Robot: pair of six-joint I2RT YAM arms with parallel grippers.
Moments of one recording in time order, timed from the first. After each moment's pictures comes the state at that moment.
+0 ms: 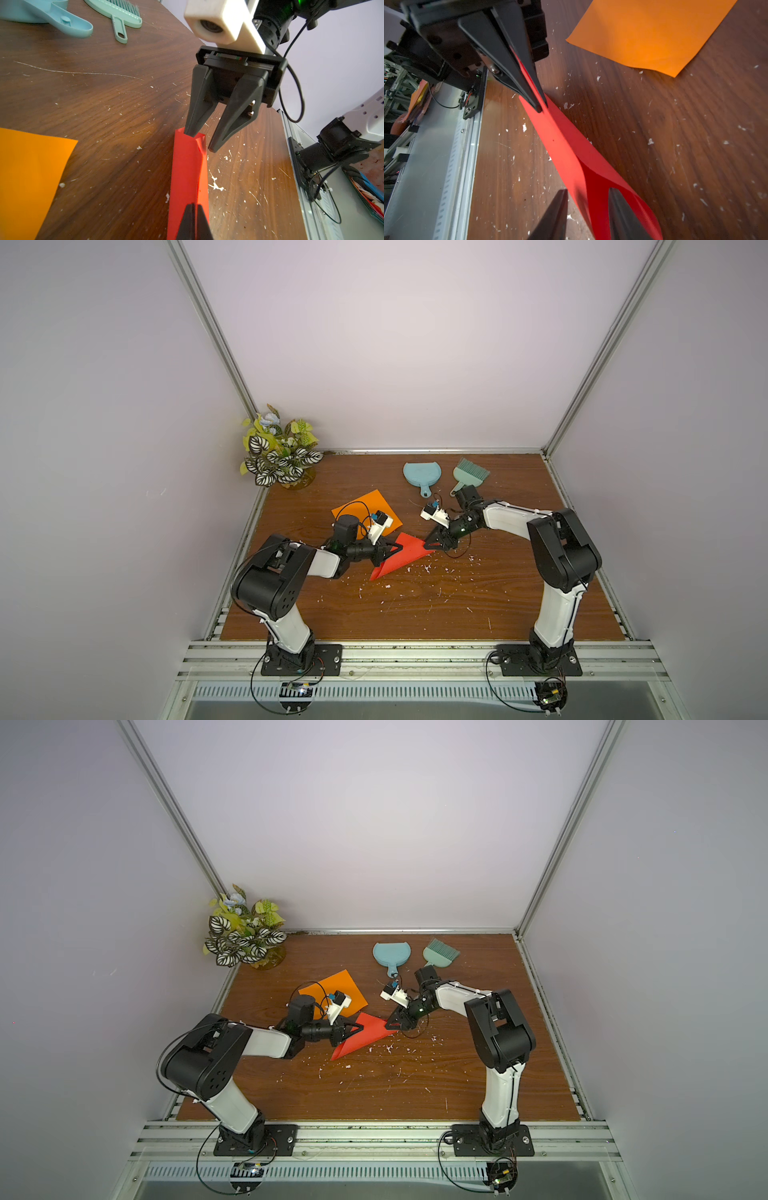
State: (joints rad) left arm -0.37 1.70 0.52 0.65 0.88 -0.11; right arm 0.43 1.92 1.17 -0.45 -0.87 -0.49
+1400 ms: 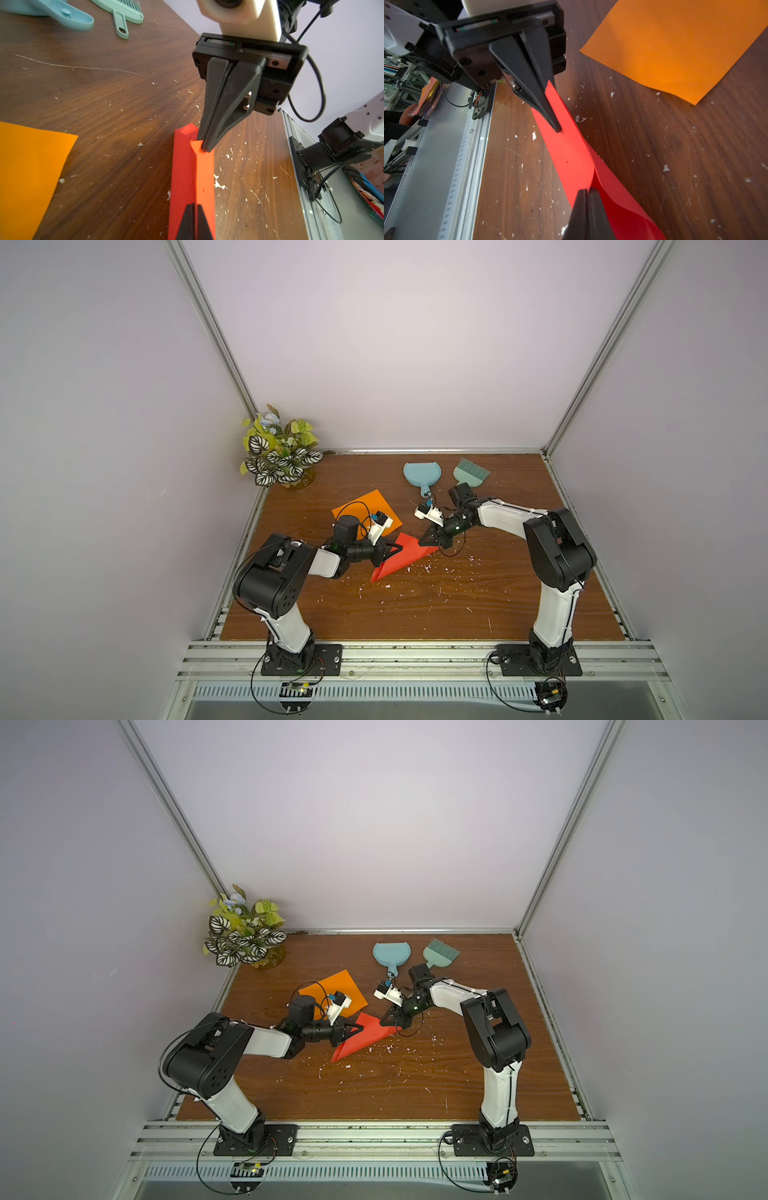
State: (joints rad) left arm -0.37 1.71 0.52 0.65 0.88 -0.11; right arm 0.46 1.94 1.22 -0.48 -0.89 -0.51
